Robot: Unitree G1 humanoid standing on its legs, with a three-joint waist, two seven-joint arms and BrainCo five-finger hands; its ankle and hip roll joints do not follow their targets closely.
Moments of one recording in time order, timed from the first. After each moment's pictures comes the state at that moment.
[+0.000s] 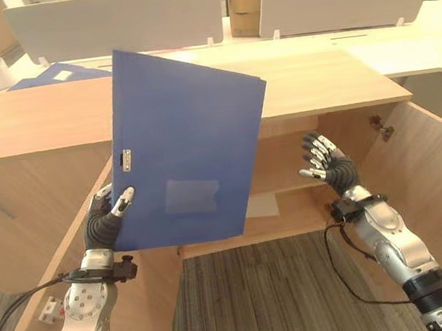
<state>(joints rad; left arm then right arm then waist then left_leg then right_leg) 0.19 0.50 -0.01 -0.07 -0.40 -0.40 -0.16 -0.15 -0.46 0.20 0.03 0.63 -0.07 0.22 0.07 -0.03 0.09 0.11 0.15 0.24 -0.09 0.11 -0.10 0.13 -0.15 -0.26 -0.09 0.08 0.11</state>
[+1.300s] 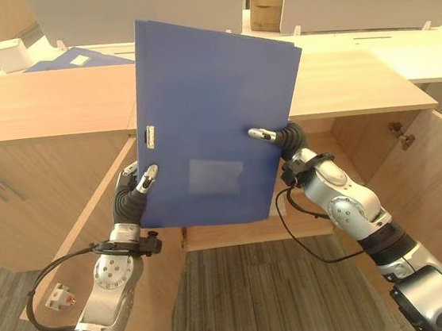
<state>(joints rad) 0.00 0.48 -0.19 -0.04 -0.44 -0.39 -0.10 -0.51 -0.35 0.37 0.01 0.85 0.12 0.03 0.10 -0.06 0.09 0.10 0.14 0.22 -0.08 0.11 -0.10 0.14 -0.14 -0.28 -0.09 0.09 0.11</state>
